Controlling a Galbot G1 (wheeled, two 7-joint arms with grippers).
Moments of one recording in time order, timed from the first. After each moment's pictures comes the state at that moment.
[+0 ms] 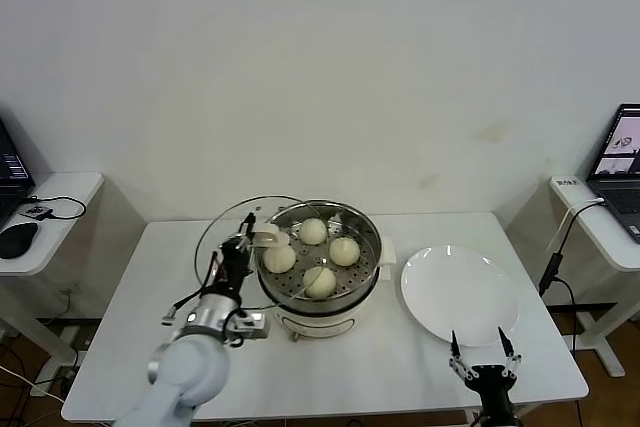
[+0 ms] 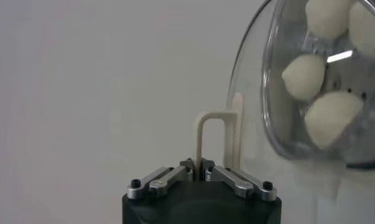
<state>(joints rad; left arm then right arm) 1.11 -1.15 -0.19 -2.02 1.18 0.35 0.16 -1.65 1.57 0.77 1.83 -0.10 0.33 -0.09</state>
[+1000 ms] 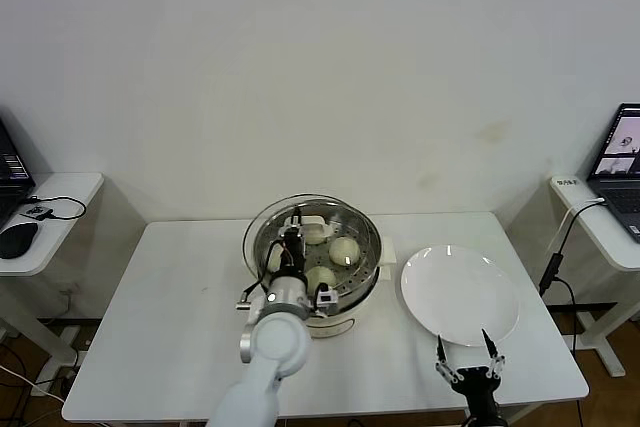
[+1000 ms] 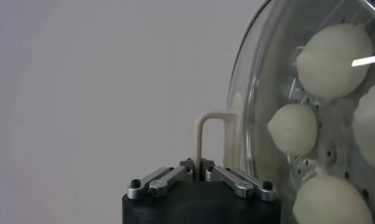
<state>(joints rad) 1.00 -1.54 -0.09 -1.80 1.57 0.41 0.27 -1.64 1.57 0.73 1.79 -0.16 0.33 -0.09</state>
